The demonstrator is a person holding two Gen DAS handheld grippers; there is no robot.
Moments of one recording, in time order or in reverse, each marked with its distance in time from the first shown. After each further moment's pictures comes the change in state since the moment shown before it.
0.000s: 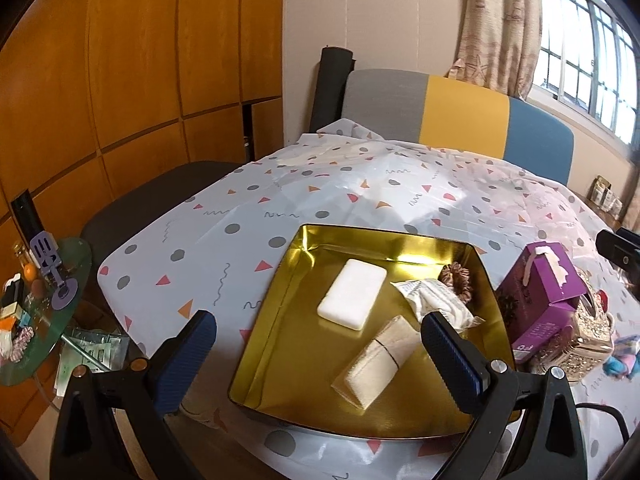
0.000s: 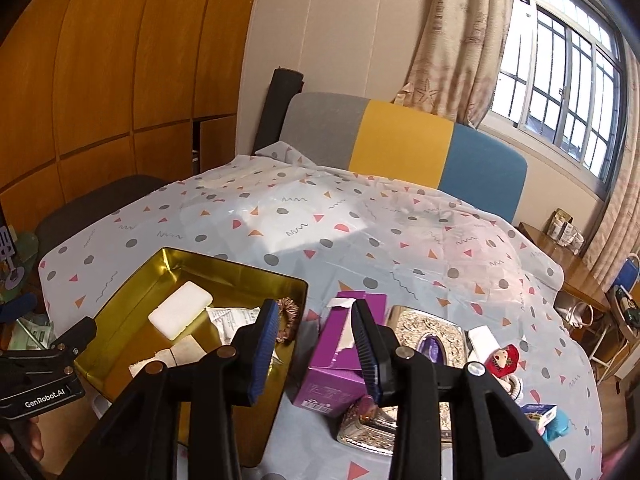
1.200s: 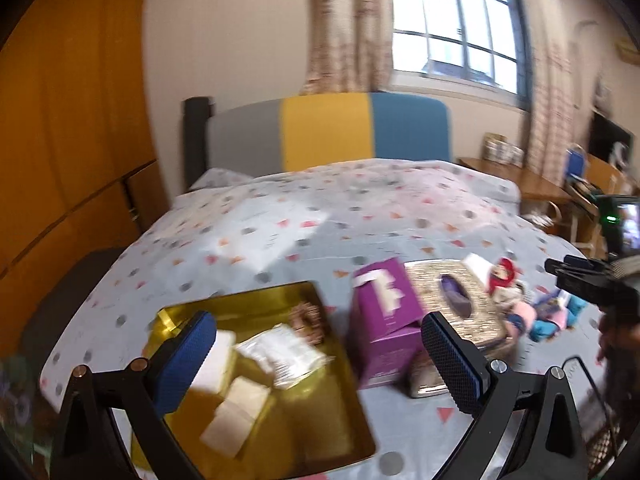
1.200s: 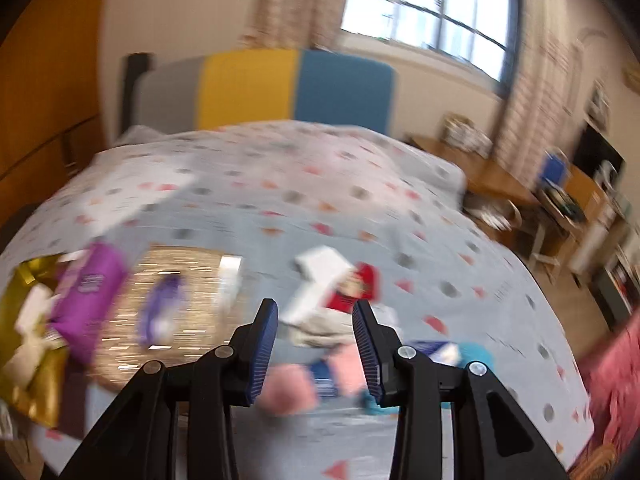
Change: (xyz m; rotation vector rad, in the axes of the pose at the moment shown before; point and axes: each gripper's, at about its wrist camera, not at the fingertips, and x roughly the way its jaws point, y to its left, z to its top) left arm -0.044 -0.152 0.037 0.331 -0.094 -0.329; right arm 0.031 -0.230 -0.087 0.314 0.176 -0.323
